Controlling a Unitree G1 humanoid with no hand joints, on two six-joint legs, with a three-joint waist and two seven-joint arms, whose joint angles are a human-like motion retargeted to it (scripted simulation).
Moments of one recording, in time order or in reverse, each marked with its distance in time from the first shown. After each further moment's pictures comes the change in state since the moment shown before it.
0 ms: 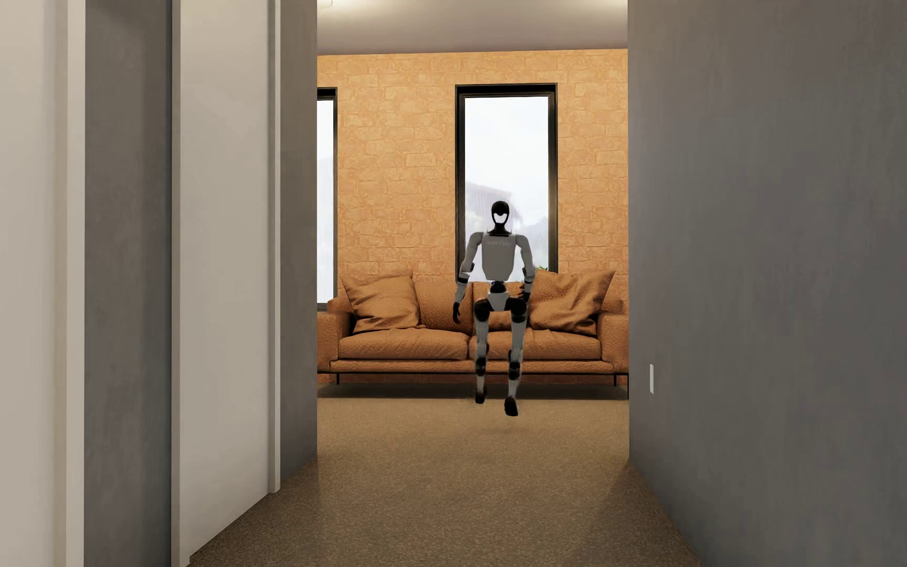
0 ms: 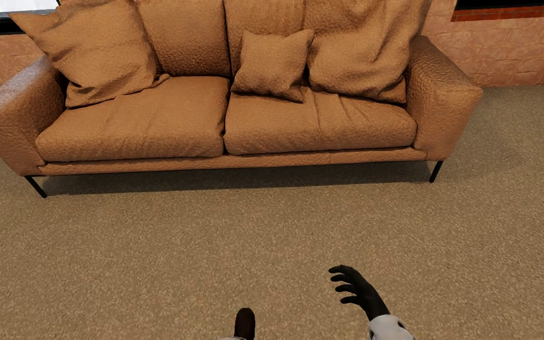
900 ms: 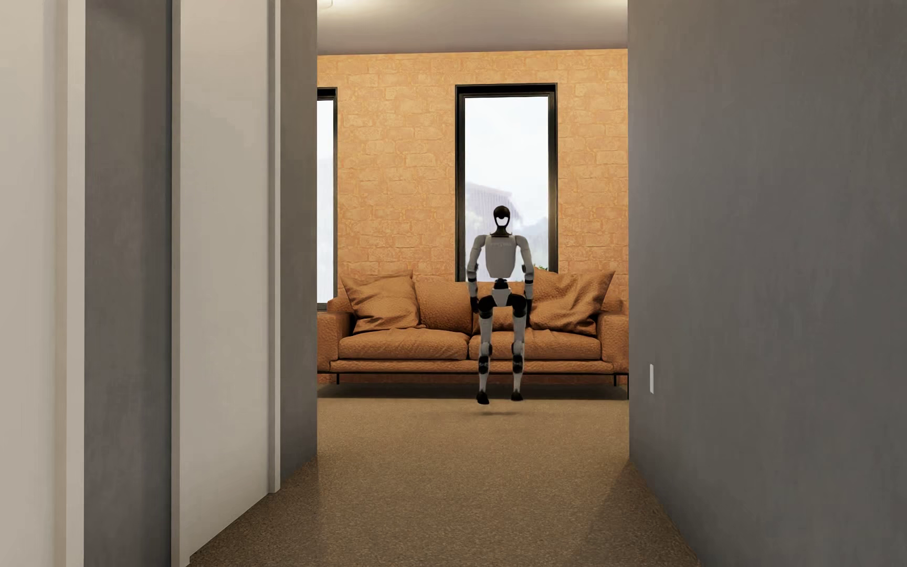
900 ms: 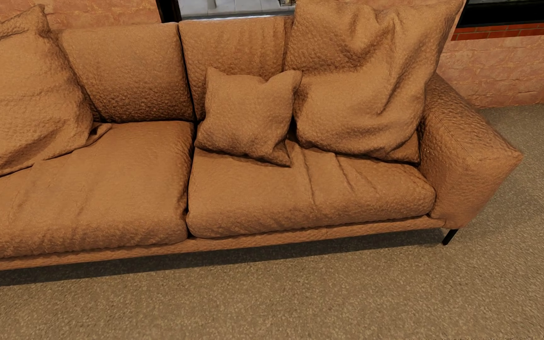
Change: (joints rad) body 0.484 -0.251 -0.106 -0.130 -0.031 -0.068 0.000 0.000 -0.046 0.196 -0.158 -0.149 0.124 -0.002 -0.072 0.006 0.000 0.000 0.000 -0.198 0.196 -0.358 0.394 0.000 0.000 0.000 0.000 0.000 0.000
